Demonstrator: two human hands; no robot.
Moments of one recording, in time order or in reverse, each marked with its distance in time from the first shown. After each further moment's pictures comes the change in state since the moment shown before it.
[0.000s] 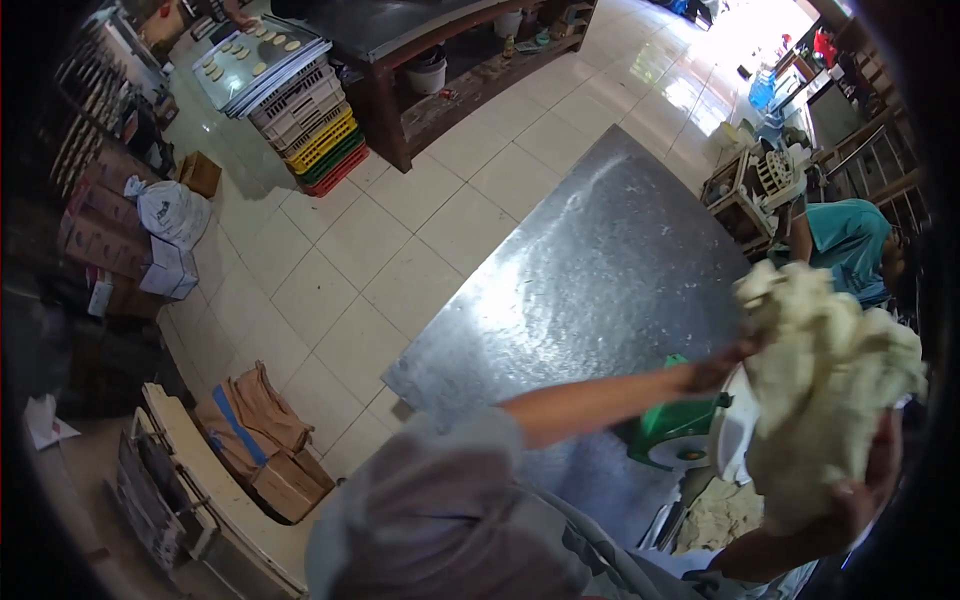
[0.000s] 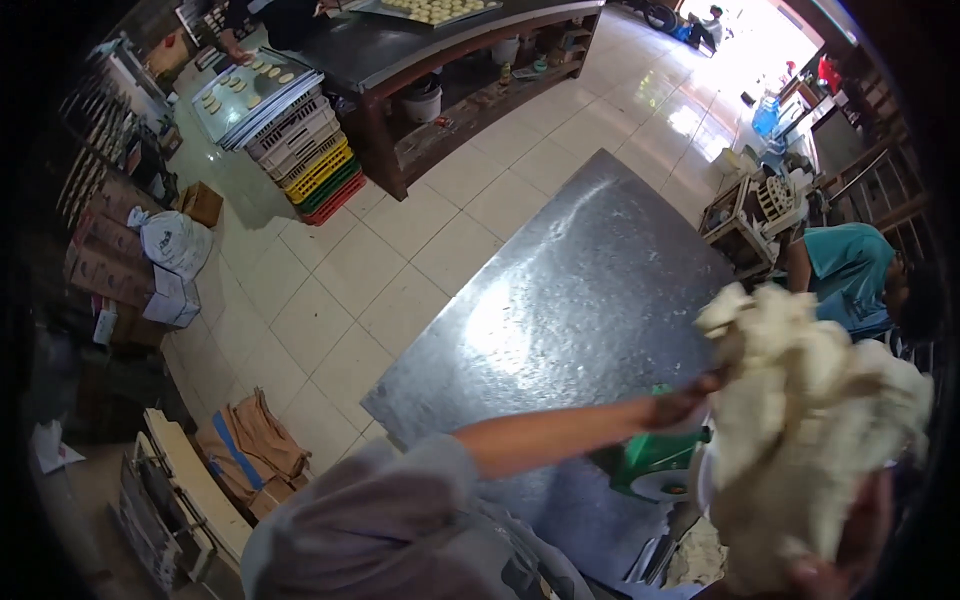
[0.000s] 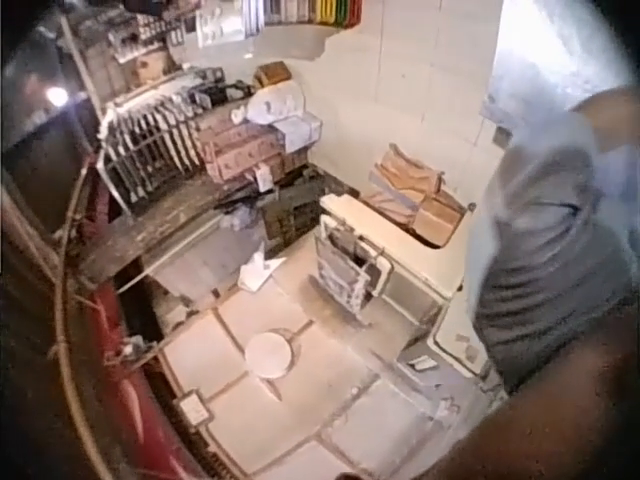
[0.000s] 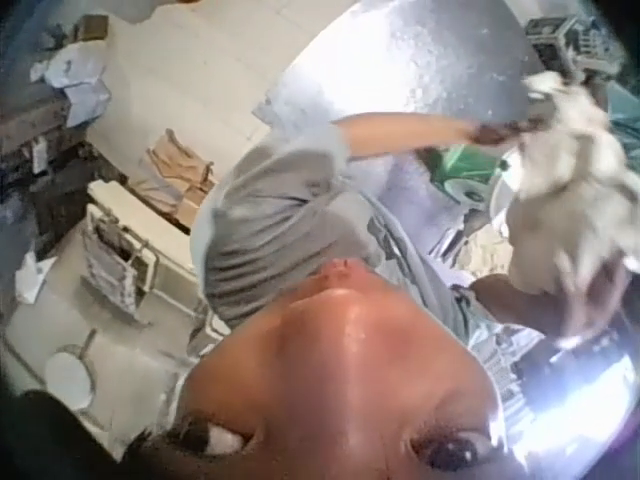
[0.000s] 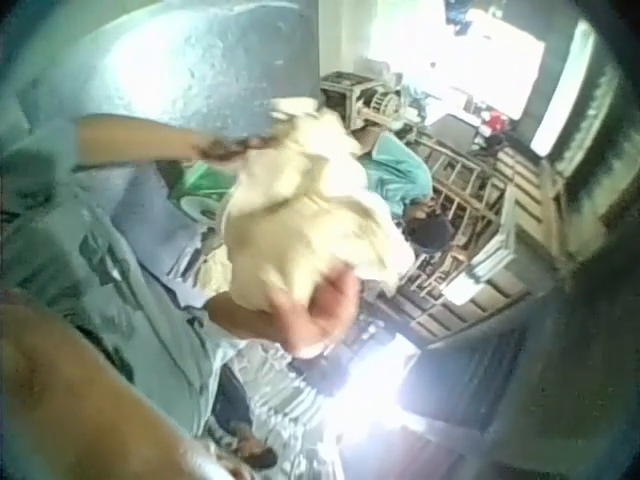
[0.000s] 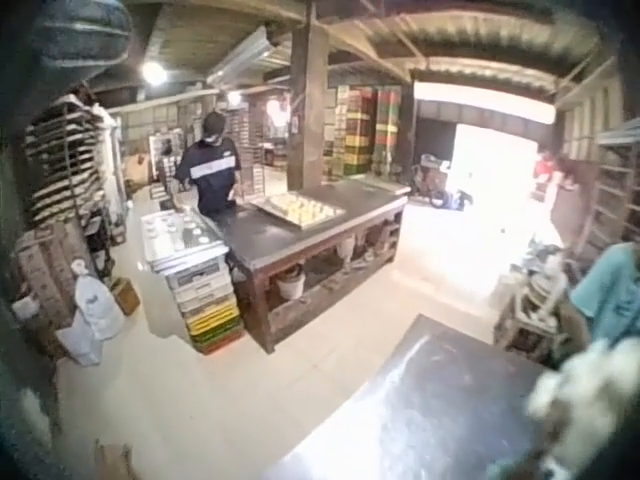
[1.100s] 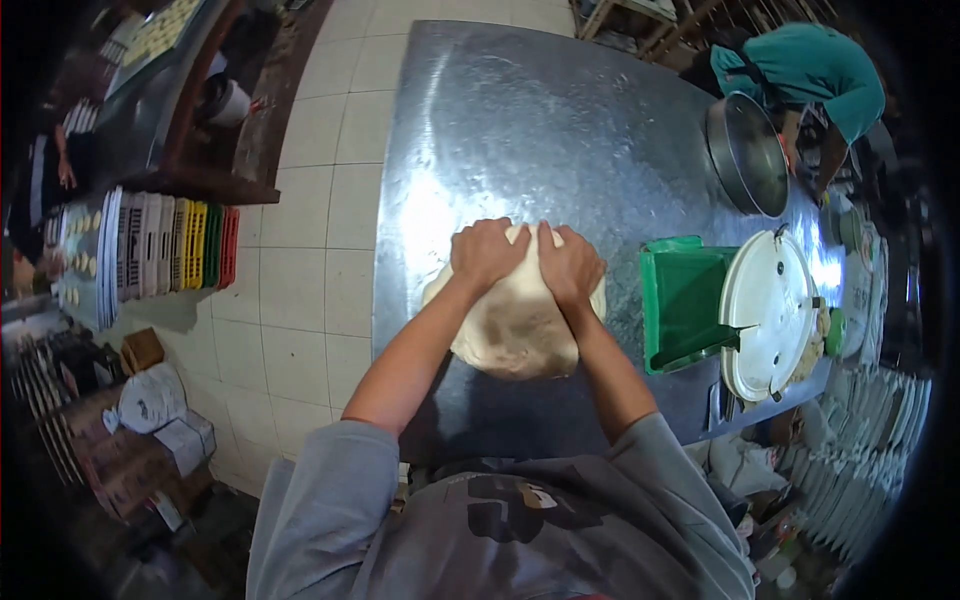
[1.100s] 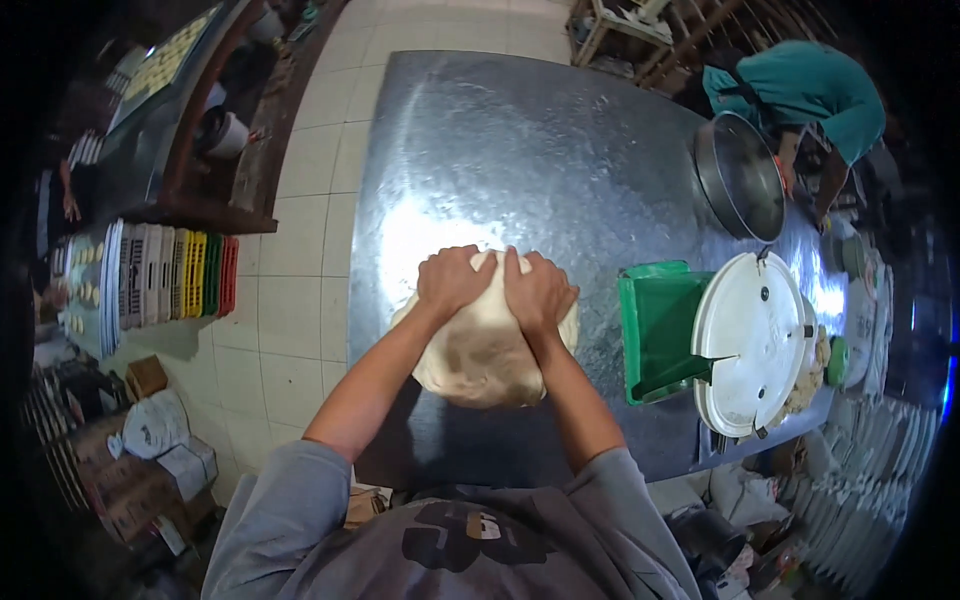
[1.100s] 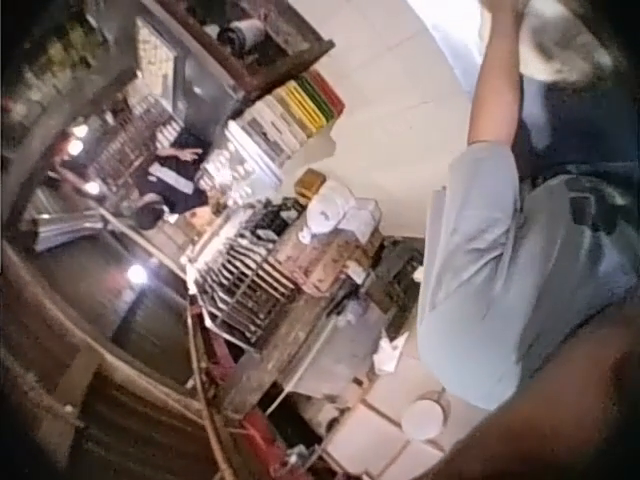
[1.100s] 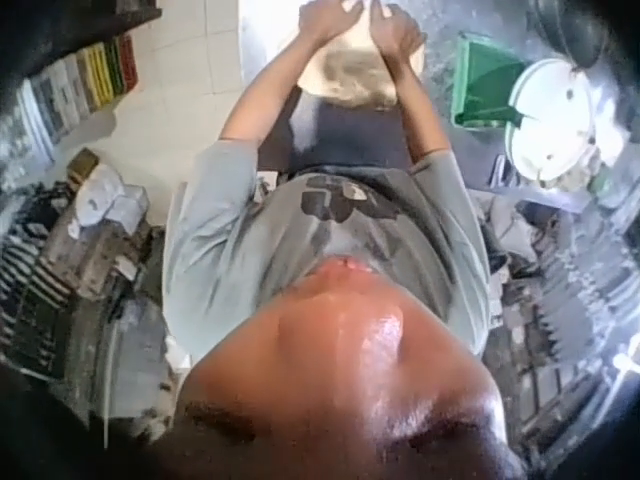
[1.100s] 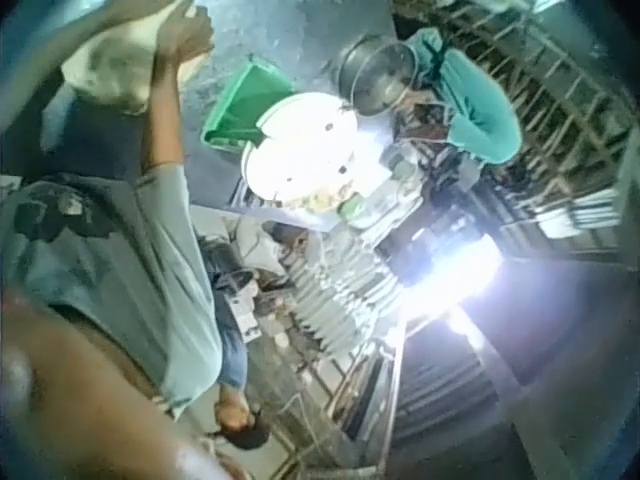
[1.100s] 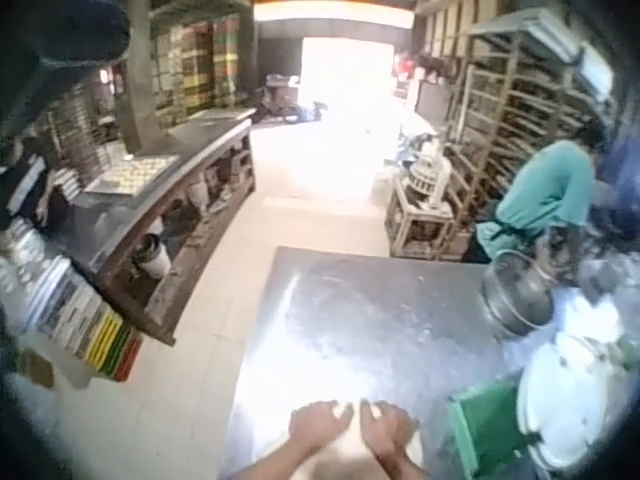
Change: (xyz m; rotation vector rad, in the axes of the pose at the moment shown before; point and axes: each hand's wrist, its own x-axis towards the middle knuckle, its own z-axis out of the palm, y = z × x) left_hand -0.055 0.185 -0.153 2.356 0.605 -0.924; right_hand 0.028 0.405 0.203 -0.874 0.221 1.045
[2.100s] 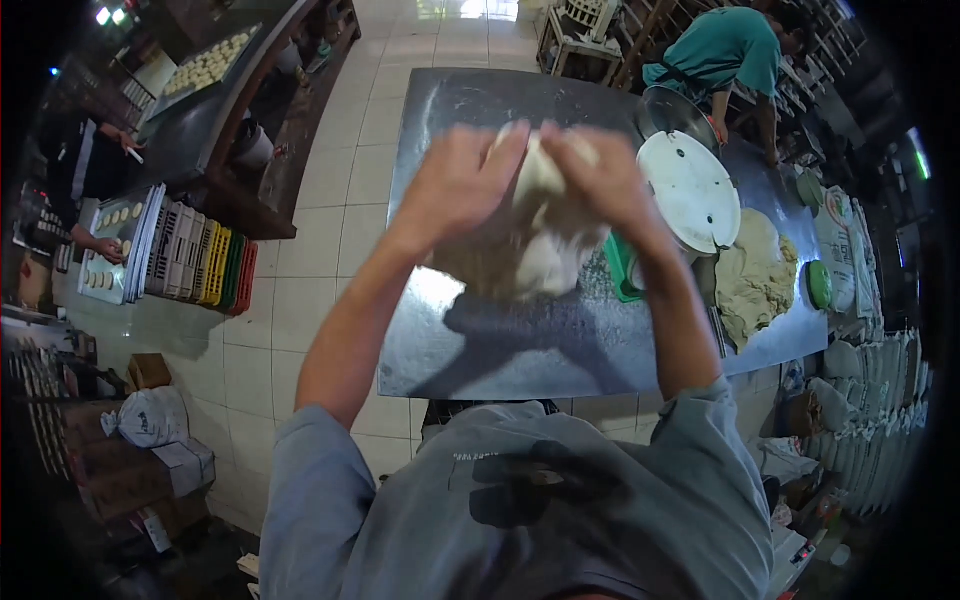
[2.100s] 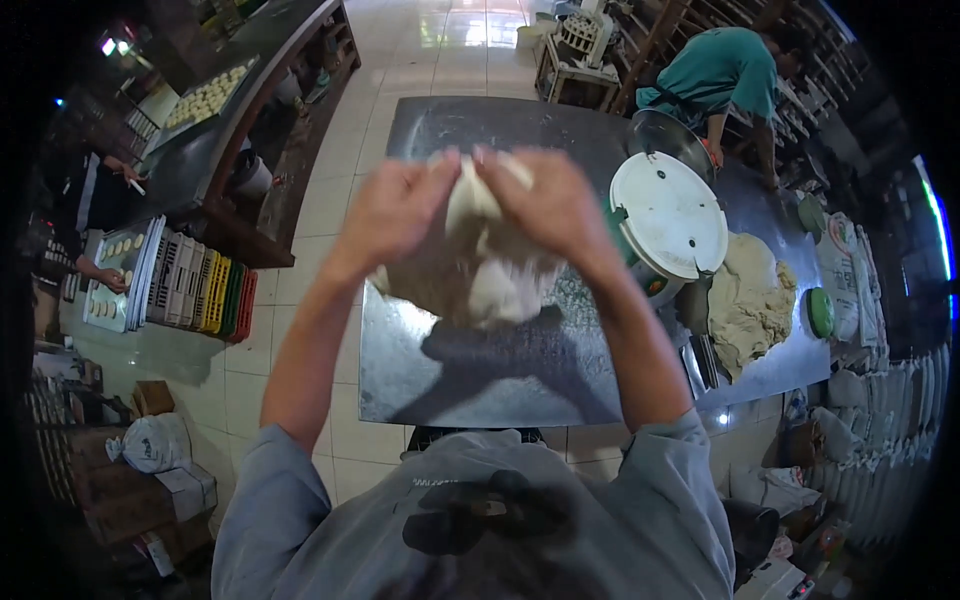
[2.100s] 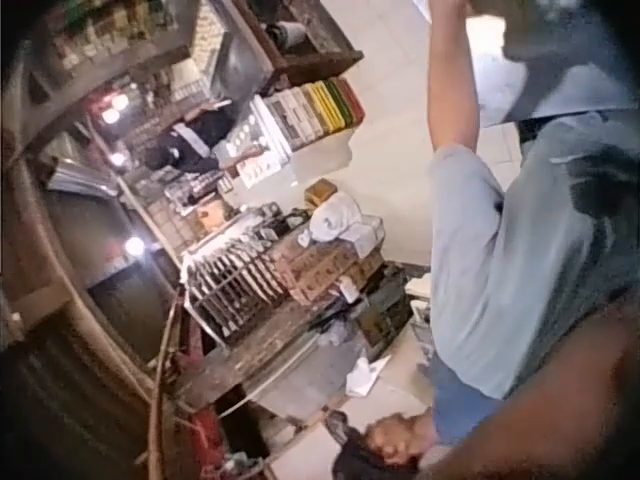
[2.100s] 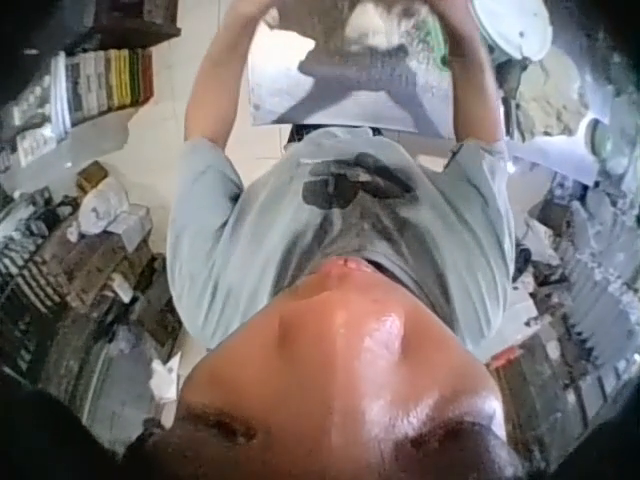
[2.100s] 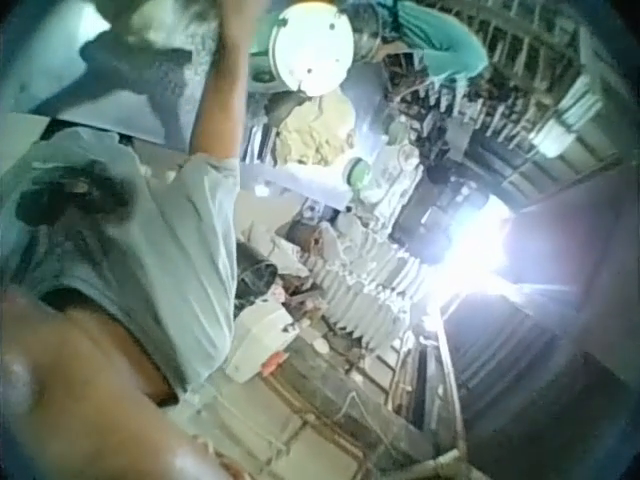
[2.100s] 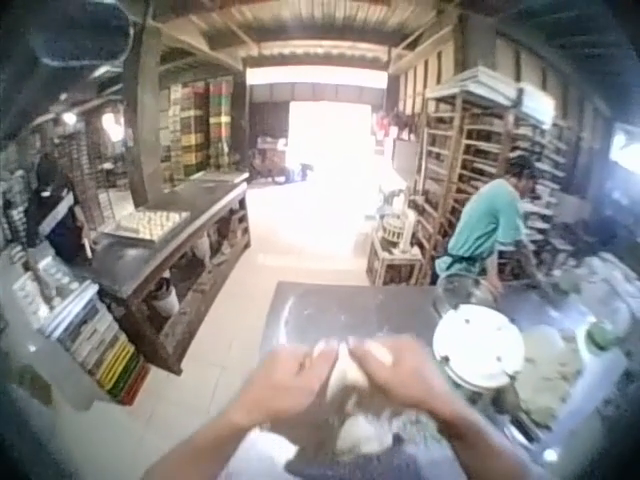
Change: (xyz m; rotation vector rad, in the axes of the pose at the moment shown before) left_hand -0.243 0.126 -0.201 -0.383 0.176 0.421; right_hand -0.185 -0.011 -0.275 0.467 -0.092 -0.669
